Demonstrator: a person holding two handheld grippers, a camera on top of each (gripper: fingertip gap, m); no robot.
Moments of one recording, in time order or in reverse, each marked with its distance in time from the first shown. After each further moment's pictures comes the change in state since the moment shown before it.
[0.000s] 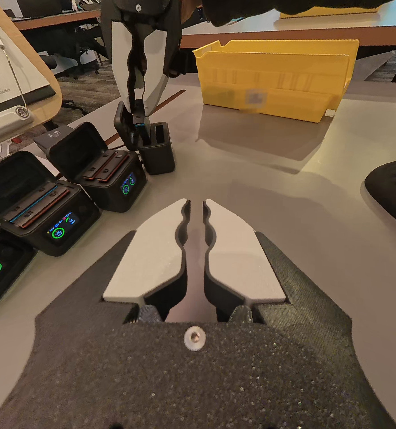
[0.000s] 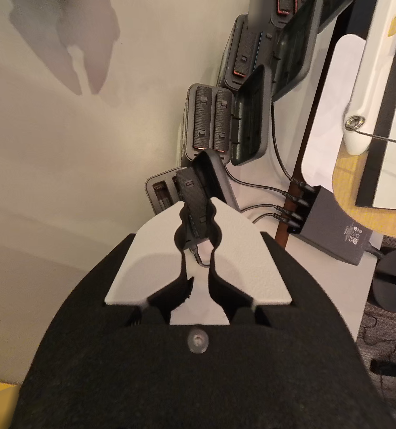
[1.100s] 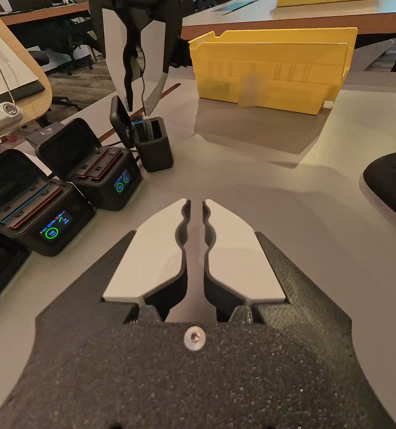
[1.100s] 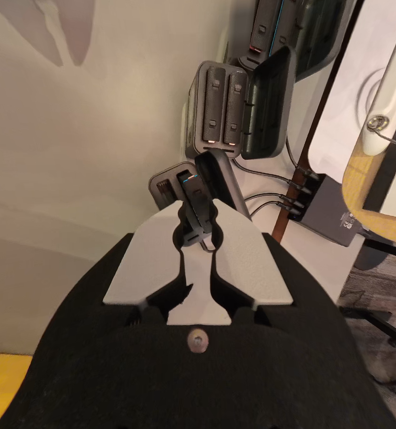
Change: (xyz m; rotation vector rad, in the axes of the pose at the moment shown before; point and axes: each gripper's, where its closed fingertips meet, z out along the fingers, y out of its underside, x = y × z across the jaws) left arm 0.004 0.005 0.002 -0.021 0.014 0.015; right arm -0.010 0.001 0.003 -0.192 0.042 -0.017
